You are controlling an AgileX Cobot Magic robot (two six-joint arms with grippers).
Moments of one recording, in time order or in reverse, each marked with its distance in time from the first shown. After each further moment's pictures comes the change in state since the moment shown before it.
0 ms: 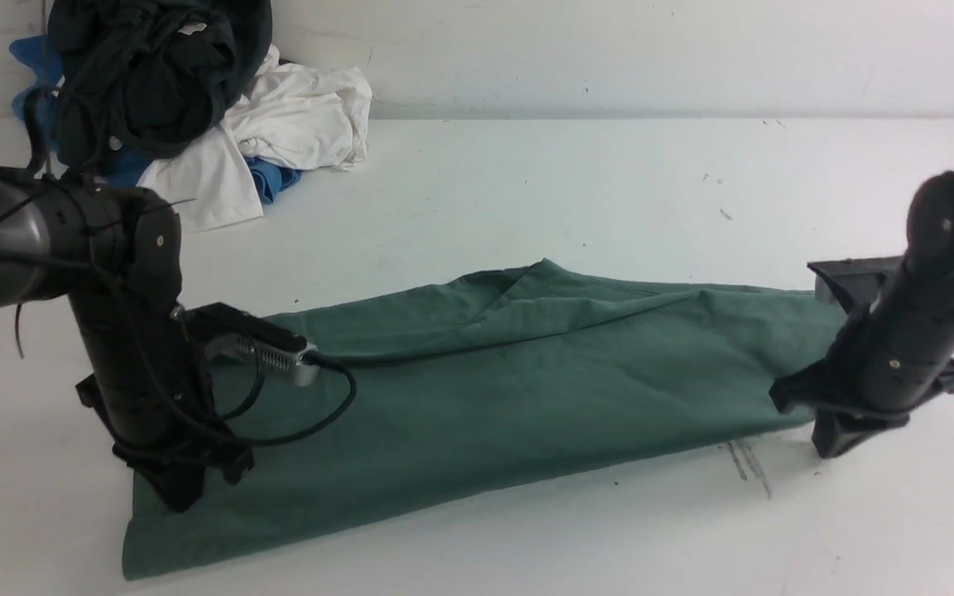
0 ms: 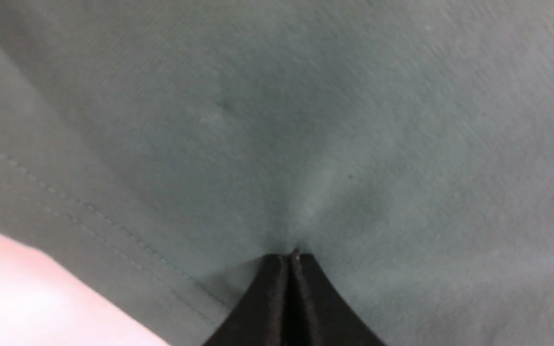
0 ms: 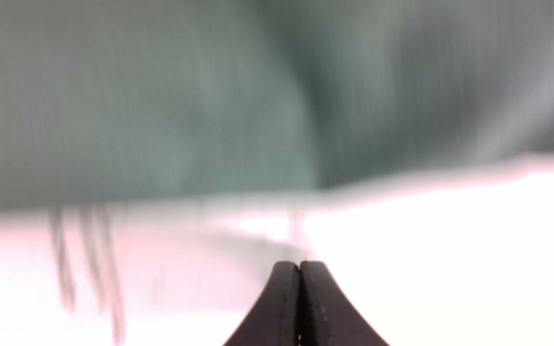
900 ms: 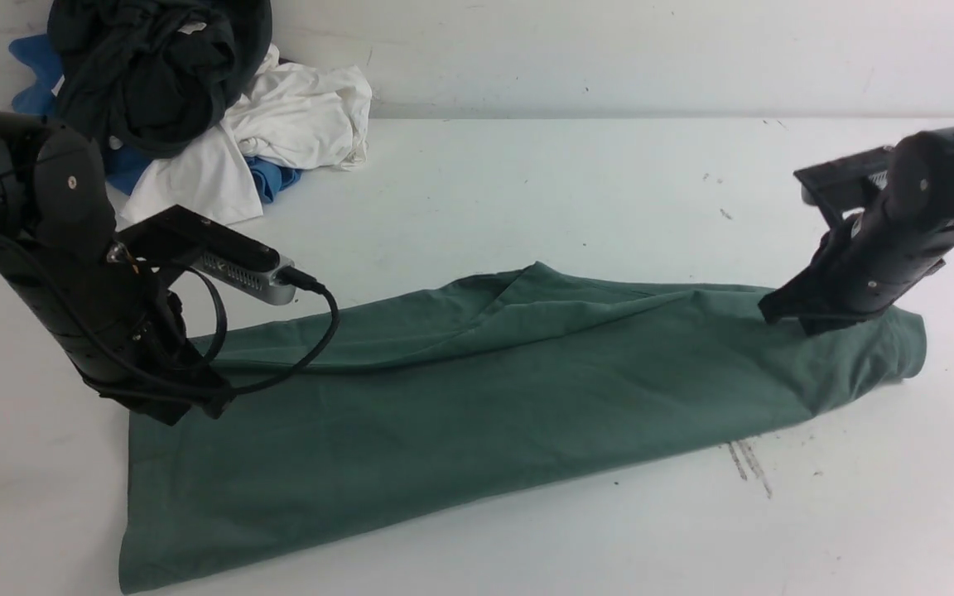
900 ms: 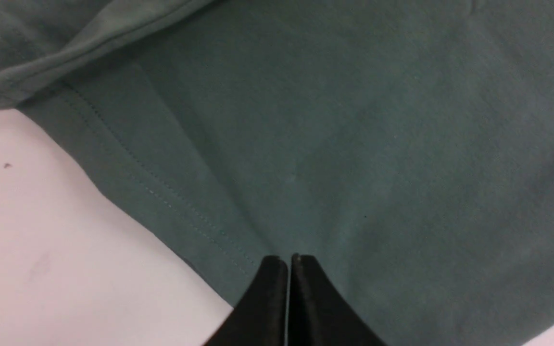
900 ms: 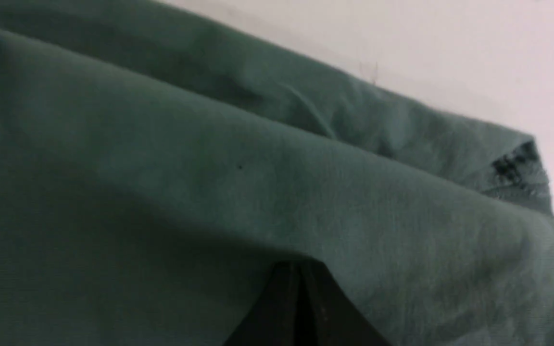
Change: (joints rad) right arm 0.000 0.176 -0.266 -0.190 -0.193 0.001; left arm 0.001 -0.190 -0.012 0.002 -0.090 -0.006
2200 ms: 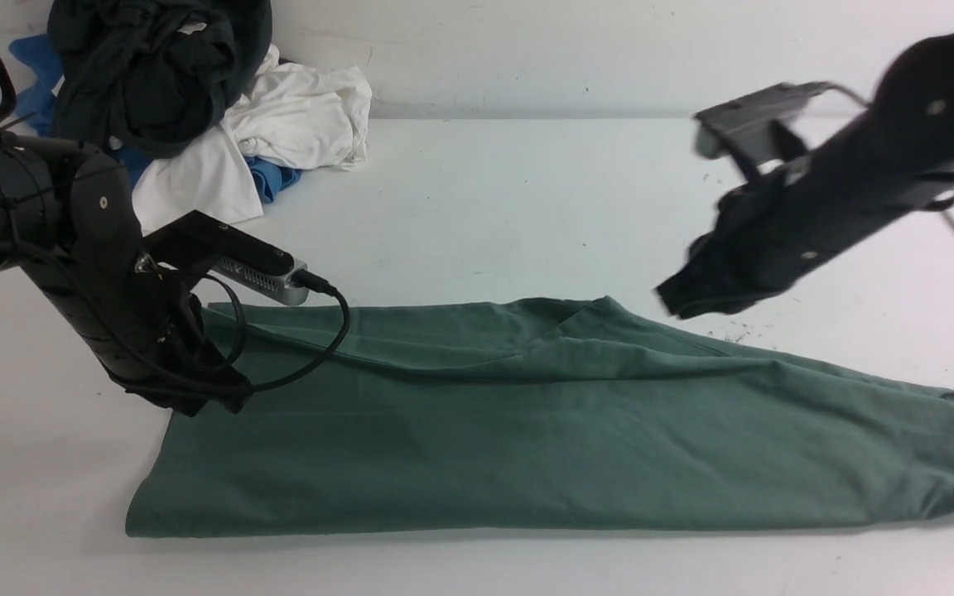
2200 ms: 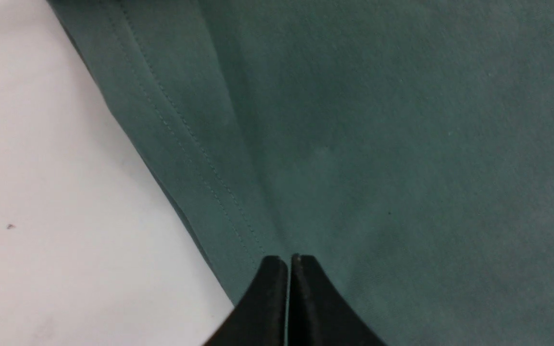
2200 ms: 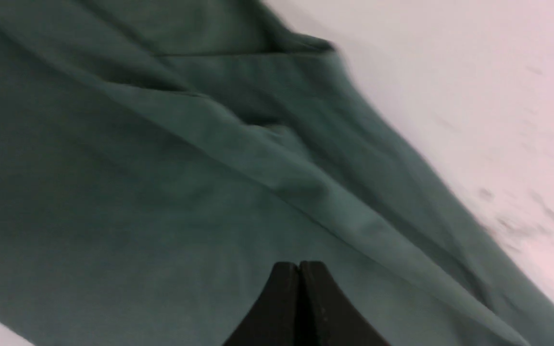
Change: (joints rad) right arm 0.274 -0.239 0.015 0.374 0.143 -0.315; left arm 0.000 0.056 -0.005 -0.002 -0.105 0.000
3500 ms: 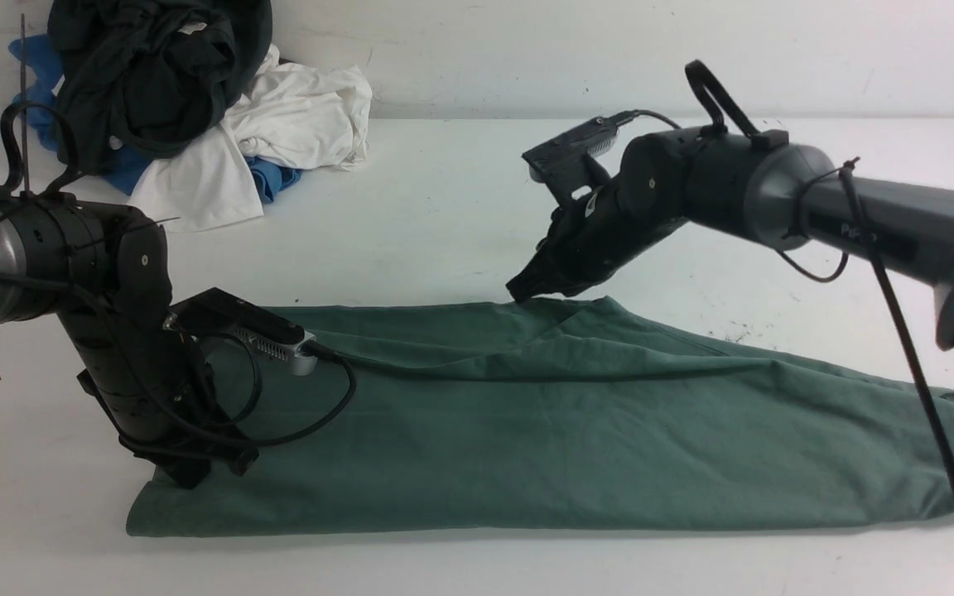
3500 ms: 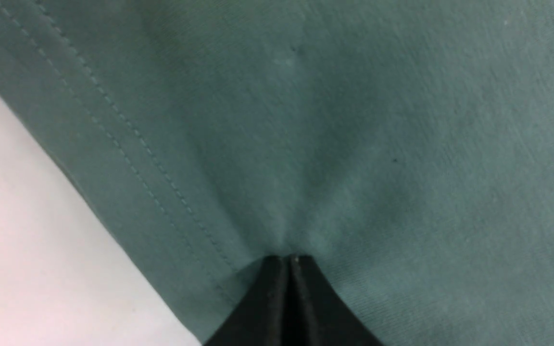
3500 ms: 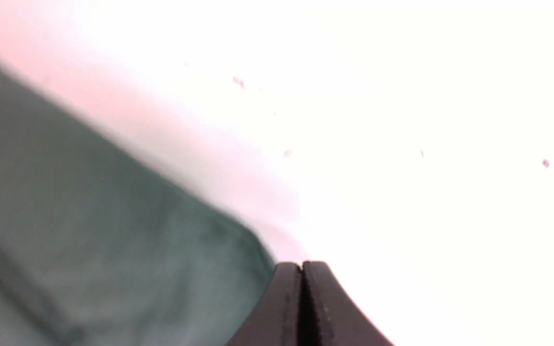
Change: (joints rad) right arm 0.076 0.465 -0.453 -0.134 -0.136 0.111; left arm 0.000 0.125 0.049 0.001 0.023 0.002
